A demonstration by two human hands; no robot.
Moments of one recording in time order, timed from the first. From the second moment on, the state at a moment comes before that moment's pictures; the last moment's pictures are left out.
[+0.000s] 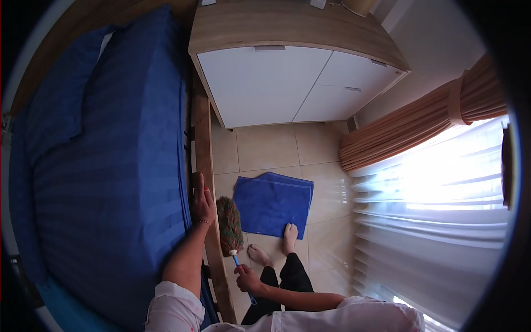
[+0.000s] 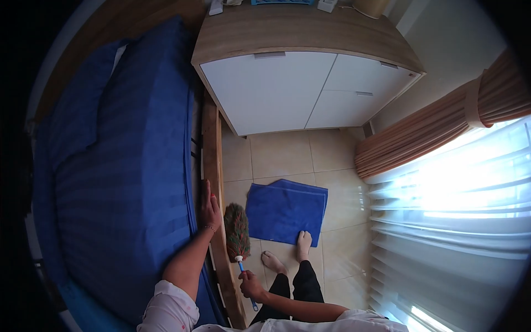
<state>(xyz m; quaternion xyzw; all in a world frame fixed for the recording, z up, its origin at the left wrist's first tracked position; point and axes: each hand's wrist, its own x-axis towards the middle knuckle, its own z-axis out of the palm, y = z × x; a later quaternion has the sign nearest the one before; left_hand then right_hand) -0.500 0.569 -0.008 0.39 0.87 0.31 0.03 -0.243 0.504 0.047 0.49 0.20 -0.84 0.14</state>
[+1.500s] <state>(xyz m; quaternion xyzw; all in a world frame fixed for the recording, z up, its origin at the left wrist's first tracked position) -0.499 0.574 0.001 0.32 0.89 0.30 0.12 -0.333 0.577 0.032 0.41 0.25 -0.87 0.10</state>
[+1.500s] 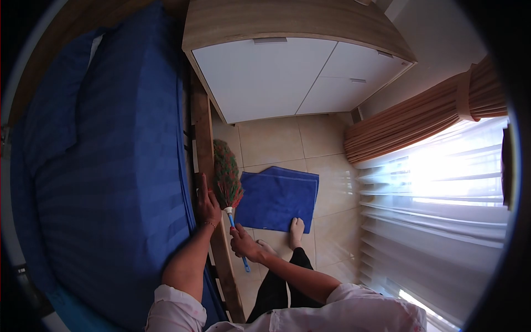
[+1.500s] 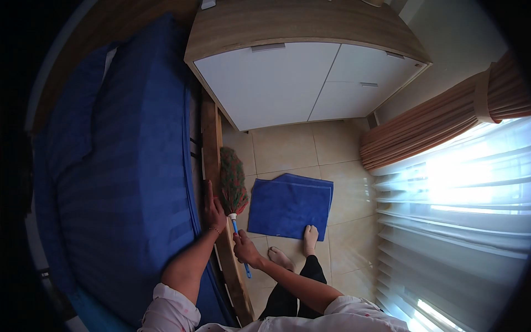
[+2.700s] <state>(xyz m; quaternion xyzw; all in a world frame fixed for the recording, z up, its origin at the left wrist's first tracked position) -0.504 0.575 -0.005 0.31 0.91 0.26 0.11 -0.402 0.635 0.011 0.47 0.49 -0.73 0.02</state>
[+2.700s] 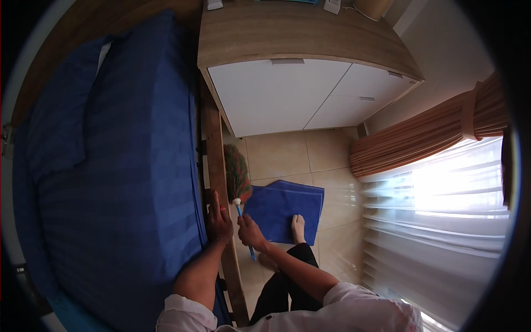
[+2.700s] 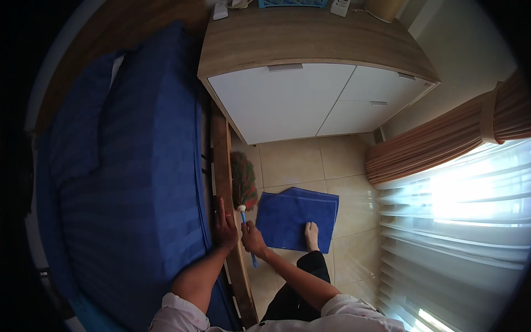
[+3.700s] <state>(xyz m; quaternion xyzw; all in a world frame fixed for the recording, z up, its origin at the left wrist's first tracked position) -0.511 0.584 0.018 0.30 0.90 0.28 0.14 -0.387 0.707 0.018 0.41 0.33 -0.82 0.22</state>
